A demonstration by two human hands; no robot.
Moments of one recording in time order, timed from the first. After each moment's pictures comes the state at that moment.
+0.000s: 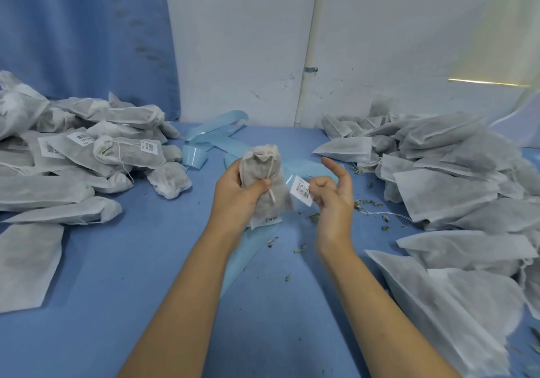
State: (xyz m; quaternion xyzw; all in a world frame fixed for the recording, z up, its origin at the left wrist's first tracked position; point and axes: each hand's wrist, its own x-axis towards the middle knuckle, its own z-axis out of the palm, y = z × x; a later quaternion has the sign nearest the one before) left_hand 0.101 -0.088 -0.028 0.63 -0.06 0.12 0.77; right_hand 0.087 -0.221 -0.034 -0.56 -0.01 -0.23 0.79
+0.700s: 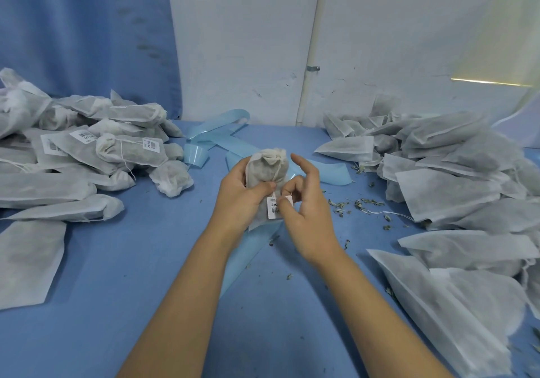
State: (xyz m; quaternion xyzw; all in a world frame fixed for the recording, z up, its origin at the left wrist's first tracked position) left_hand 0.095 -0.088 -0.022 0.64 -0.09 0.09 0.76; right_hand 0.084 -0.211 -0.046 -0.80 -0.18 -0.24 0.52
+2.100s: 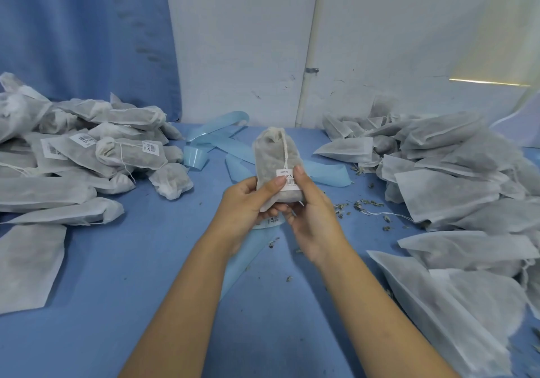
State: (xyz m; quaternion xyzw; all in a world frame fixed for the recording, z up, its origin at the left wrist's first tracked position) left_hand 0.093 -0.088 -0.029 0.61 -0.08 -0.04 0.79; right_hand 0.084 -0.206 -0.027 -0.50 0.01 -0.01 0.86
